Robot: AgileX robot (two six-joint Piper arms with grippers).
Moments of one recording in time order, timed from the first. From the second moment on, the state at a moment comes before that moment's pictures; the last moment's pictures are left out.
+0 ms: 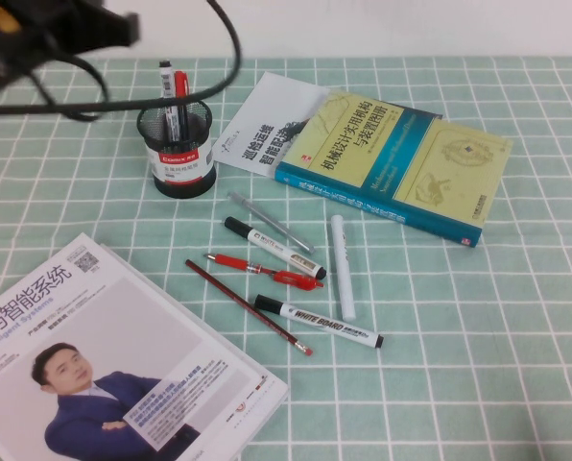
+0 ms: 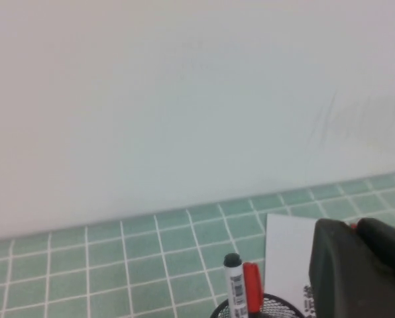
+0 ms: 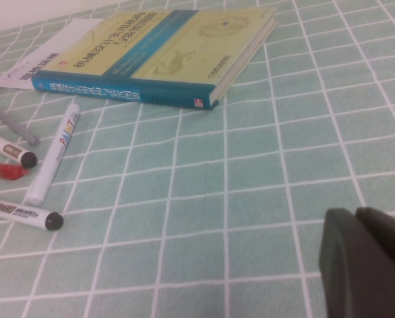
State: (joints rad) right arm 0.09 -0.02 0.03 0.15 0.34 0.10; left arm -0.29 1.46 -1.22 -0.04 0.03 0.08
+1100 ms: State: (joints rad) right arm 0.09 -0.02 0.03 0.15 0.34 0.10; left arm -0.29 0.45 -0.37 0.00 0.20 -0.04
